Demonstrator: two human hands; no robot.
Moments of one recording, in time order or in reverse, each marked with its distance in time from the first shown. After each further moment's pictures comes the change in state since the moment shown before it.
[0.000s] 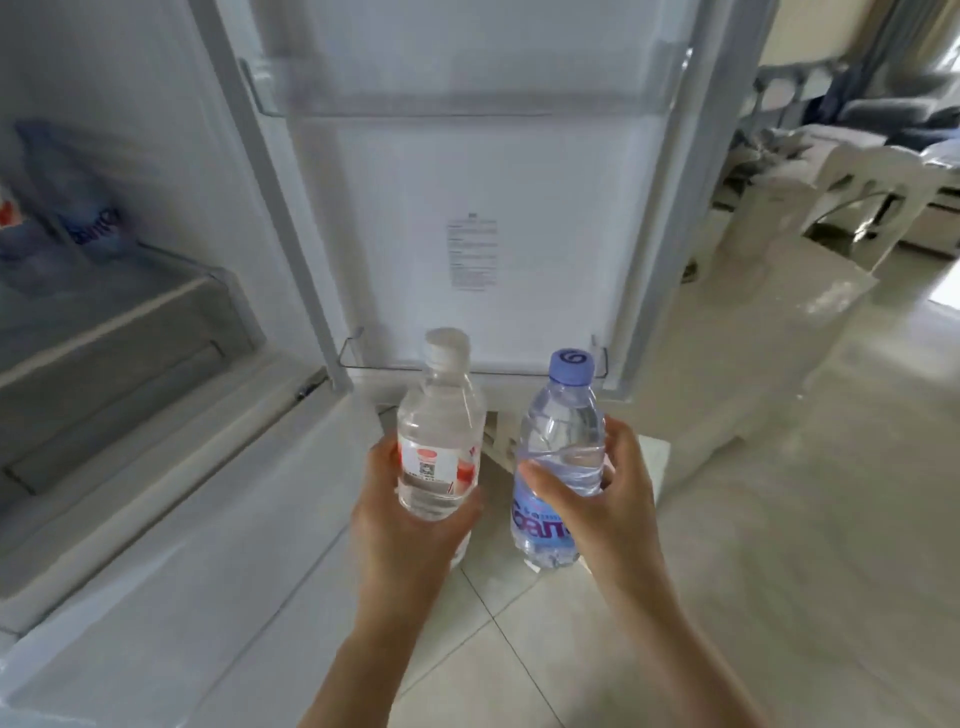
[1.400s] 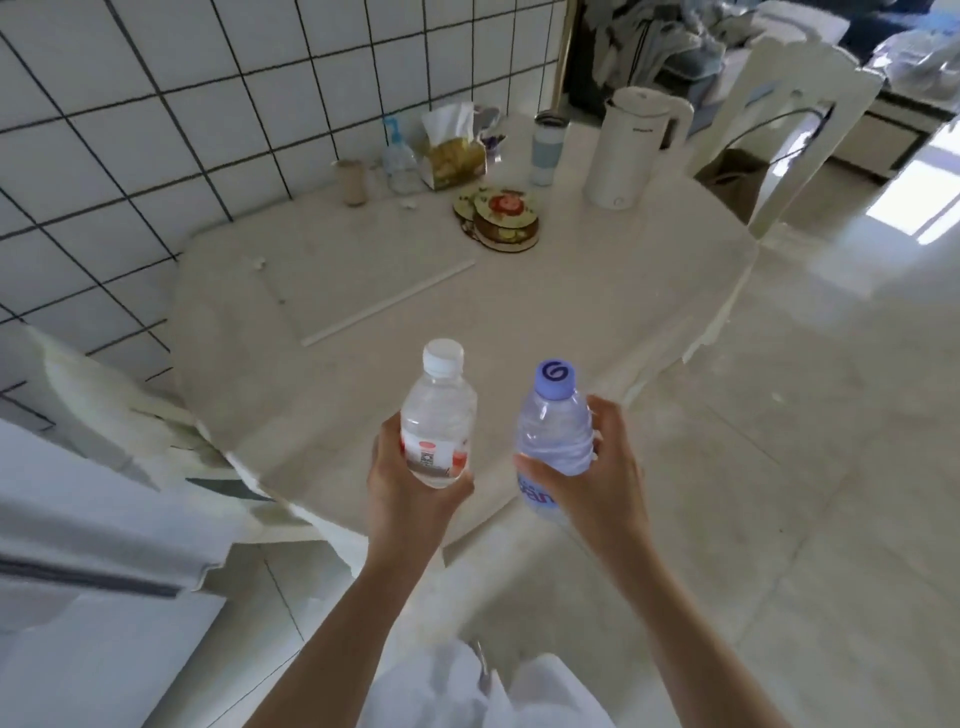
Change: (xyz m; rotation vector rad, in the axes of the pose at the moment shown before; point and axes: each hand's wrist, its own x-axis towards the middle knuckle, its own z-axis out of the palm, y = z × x) left_hand 0.098 0.041 0.584 0.083 -0.190 -0.224; right_hand 0.388 0.144 -0.407 -0.440 0.056 0.211
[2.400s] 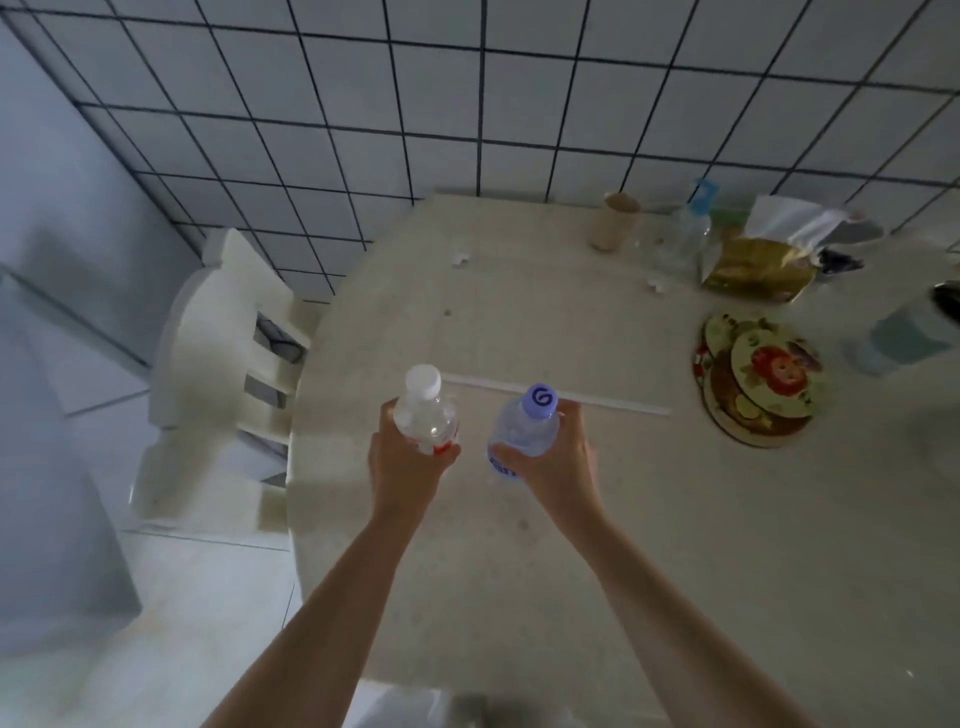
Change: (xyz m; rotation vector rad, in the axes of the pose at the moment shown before) left_hand 0.254 -0.049 0.036 0.108 0.731 -0.563; right_hand 0.315 -0.043 0.223 -0.154 -0.768 -0.241
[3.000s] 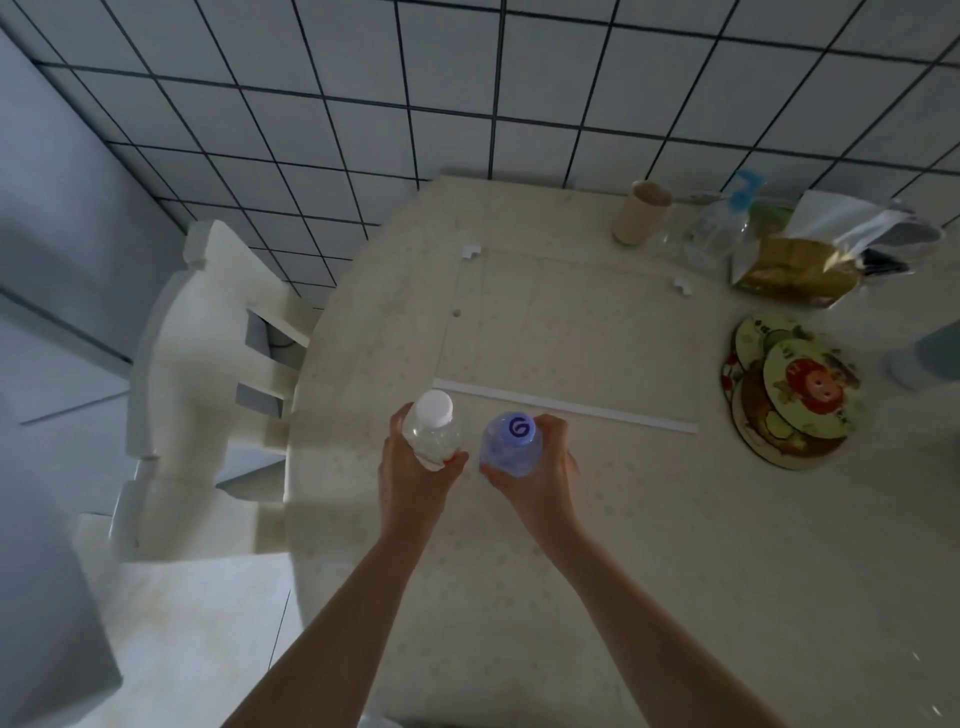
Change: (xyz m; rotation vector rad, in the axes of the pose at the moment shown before) left_hand 0.039 -0.024 0.021 -0.040 -0.035 0.016; right_hand 0.036 0.017 0.056 -0.023 -0.016 0.038
